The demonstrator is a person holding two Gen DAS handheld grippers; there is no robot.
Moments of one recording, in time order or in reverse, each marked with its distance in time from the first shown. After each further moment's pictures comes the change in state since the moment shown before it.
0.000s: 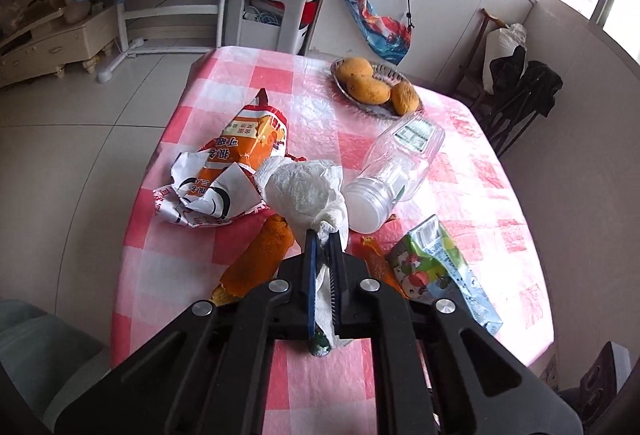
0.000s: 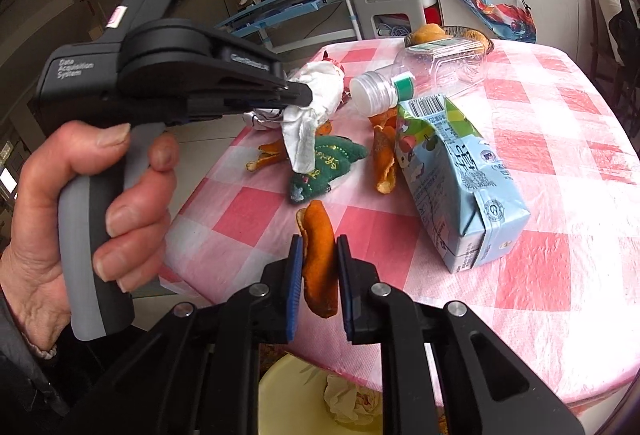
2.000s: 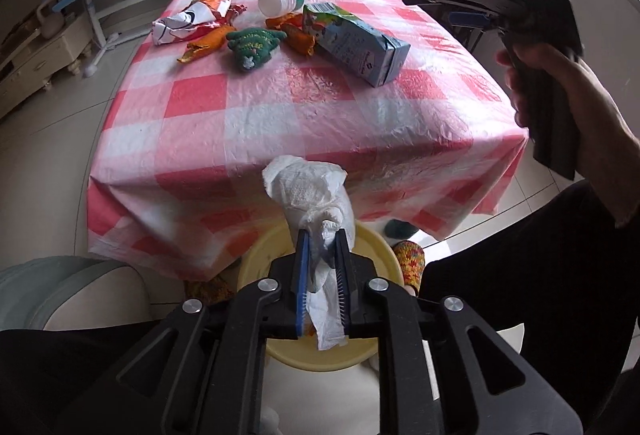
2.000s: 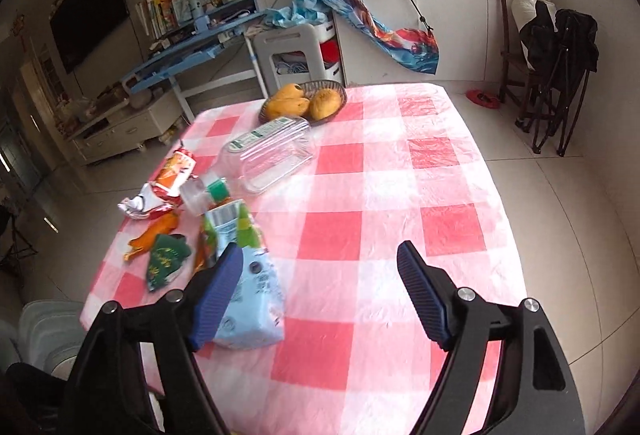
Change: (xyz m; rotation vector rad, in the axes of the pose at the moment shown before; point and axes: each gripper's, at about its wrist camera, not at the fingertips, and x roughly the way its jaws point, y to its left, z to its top) left arm -0.089 -0.054 -0.209 0.232 0.178 0.035; right arm -0.030 -0.117 0.060 0.110 -0.057 -0.325
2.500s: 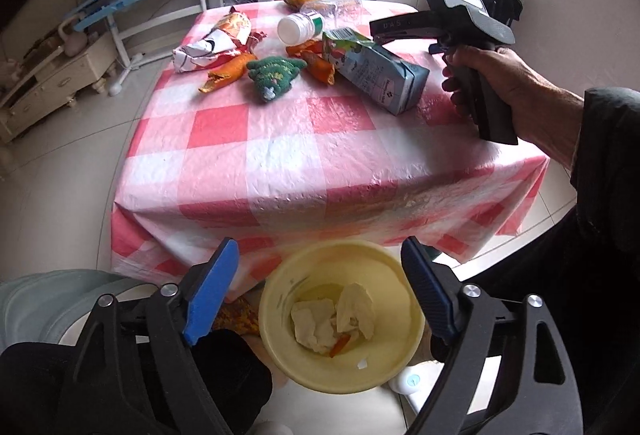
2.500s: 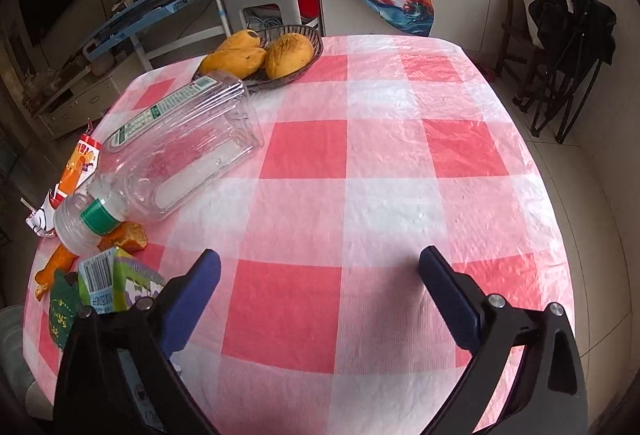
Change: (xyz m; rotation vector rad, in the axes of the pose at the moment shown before) left arm -0.008 -0.001 0.013 -0.013 -0.103 0.115; right arm 0.088 -0.002 0.024 -0.026 0.125 -0.091
